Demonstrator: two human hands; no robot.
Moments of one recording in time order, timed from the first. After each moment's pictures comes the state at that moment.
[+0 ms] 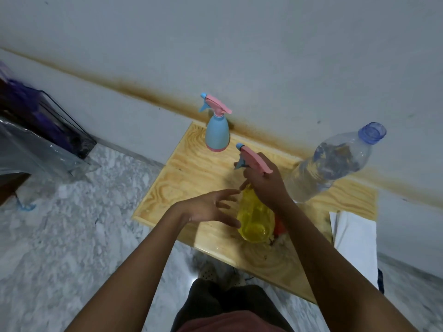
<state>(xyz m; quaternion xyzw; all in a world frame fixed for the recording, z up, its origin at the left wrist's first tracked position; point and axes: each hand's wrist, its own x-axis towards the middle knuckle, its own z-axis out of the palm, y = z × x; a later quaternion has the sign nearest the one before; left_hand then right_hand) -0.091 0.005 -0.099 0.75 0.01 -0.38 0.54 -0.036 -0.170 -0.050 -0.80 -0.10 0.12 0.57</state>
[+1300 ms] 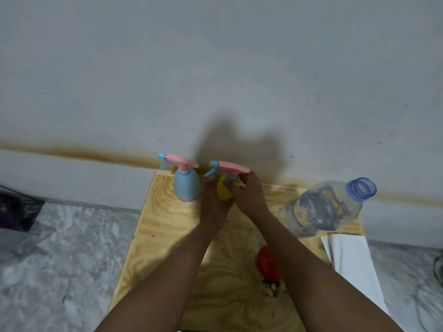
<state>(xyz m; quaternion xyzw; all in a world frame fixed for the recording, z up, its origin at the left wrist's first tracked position) 0.073 -0.060 -0.127 0.80 0.04 0.05 0.60 0.088 -0.156 -0.103 -0.85 0.08 0.00 0.51</state>
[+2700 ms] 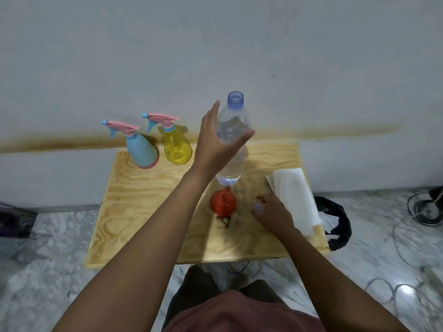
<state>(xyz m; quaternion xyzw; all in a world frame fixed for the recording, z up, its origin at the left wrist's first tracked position) -0.025 -0.188 0.012 0.83 -0.08 0.02 0.56 -0.132 -0.356 -0.161 -0.91 0.18 0.12 0.35</state>
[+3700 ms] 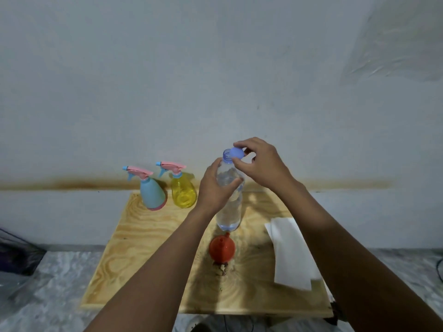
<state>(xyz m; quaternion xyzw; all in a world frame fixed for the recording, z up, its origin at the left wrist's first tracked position) -0.025 -0.204 0.012 0.84 -0.04 0.05 0.54 -0.020 -0.355 0.072 -0.88 -0.11 -0.14 0.44</state>
